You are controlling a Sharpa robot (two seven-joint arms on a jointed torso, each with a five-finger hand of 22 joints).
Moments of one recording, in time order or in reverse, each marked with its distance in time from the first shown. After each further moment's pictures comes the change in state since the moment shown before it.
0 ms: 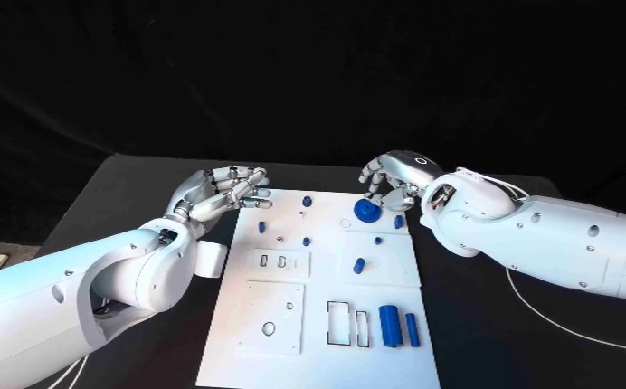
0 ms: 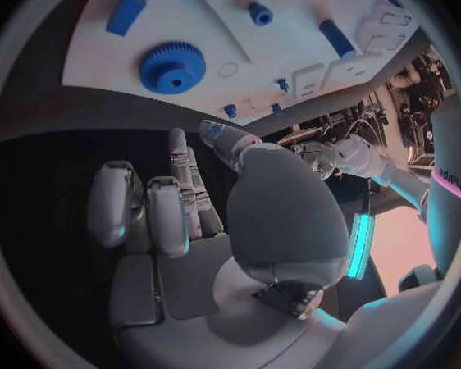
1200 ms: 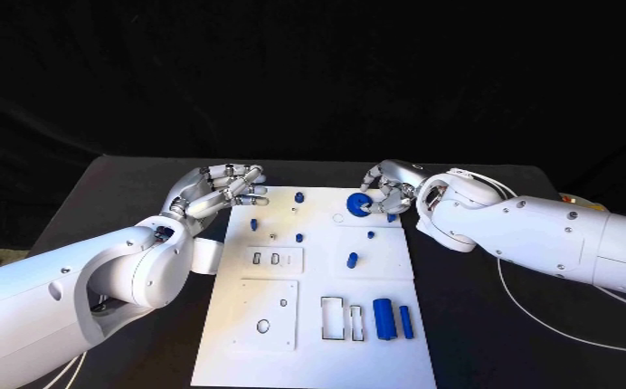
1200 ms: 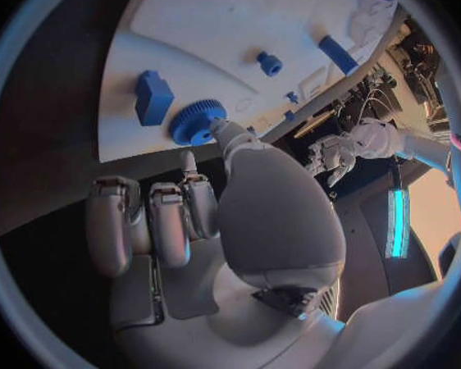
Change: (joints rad) left arm 0.000 0.015 0.000 -0.020 0.000 0.018 -0.006; left_hand 0.000 0.000 0.000 0.000 0.000 0.000 0.000 0.000 0.000 0.000 0.000 0.000 0.000 0.000 0.000 0.000 0.000 0.000 0.000 0.000 0.000 0.000; right arm -0.026 0.056 -0.005 -0.104 0.188 0.113 -0.022; right_hand 0.099 0.021 -0.296 0.175 0.085 -0.132 -0.009 0.128 0.086 0.169 -0.002 1.200 1.185 0.000 -0.010 0.120 0.100 -0.042 0.094 -0.001 0.110 0.084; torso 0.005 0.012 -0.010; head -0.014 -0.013
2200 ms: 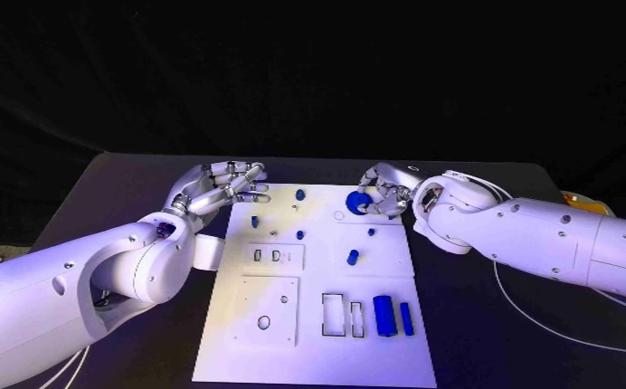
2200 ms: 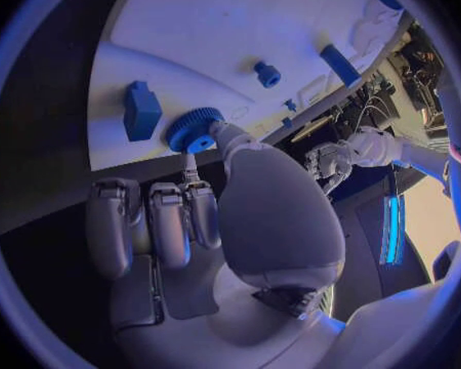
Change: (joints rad) left arm 0.000 0.004 0.000 -0.007 0.000 0.006 -0.005; left_hand 0.000 0.000 0.000 0.000 0.000 0.000 0.000 0.000 0.000 0.000 0.000 0.000 0.000 0.000 0.000 -0.004 0.002 0.000 0.000 0.000 0.000 0.000; right arm -0.019 0.016 0.002 -0.001 -0.050 -0.015 0.003; right_hand 0.036 0.028 0.044 0.007 -0.033 0.048 -0.005 0.019 -0.004 0.038 -0.005 0.079 0.000 0.000 0.000 0.009 0.000 0.000 0.004 0.003 0.023 0.000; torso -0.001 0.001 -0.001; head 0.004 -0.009
